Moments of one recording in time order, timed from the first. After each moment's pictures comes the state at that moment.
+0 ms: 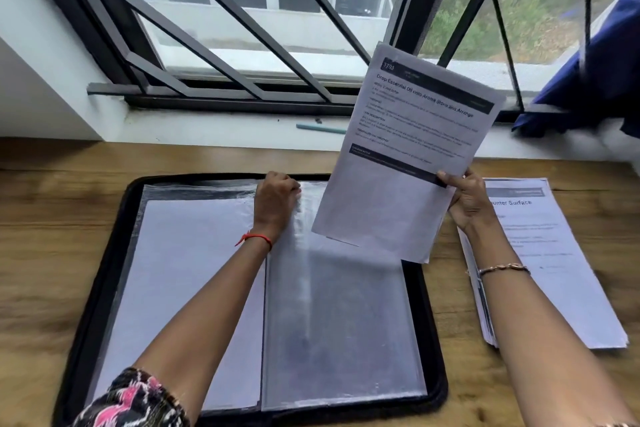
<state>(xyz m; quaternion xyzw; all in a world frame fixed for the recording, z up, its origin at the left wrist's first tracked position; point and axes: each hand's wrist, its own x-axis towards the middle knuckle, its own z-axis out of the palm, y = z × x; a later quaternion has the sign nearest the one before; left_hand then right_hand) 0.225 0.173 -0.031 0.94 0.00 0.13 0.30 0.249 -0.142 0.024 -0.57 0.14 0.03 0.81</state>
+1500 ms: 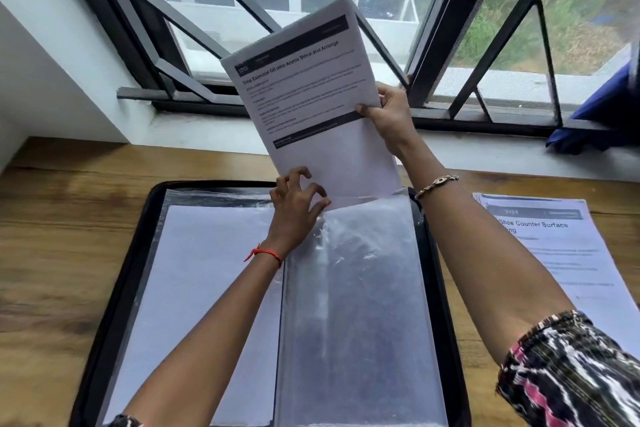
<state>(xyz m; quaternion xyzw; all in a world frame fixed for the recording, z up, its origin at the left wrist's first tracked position) 0.222 0.176 -0.028 0.95 -0.01 0.12 0.29 0.359 0.024 0.075 -0.75 -0.10 0.02 0.65</state>
